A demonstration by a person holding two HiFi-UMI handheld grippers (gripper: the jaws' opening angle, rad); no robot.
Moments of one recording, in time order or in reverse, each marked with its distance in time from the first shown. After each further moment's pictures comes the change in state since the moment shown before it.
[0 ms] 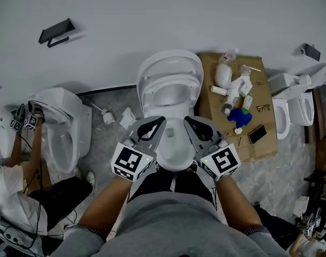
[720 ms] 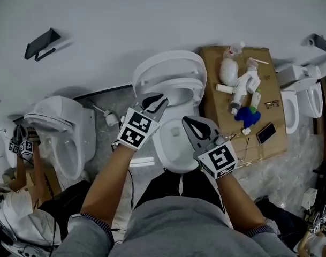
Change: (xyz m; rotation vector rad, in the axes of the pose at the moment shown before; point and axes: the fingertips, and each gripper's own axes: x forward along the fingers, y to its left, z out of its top) left arm 0.118 0.093 -0.076 0.150 0.371 -0.072; right arm 0.051 -0.045 -0.058 0.044 0.085 -0.005
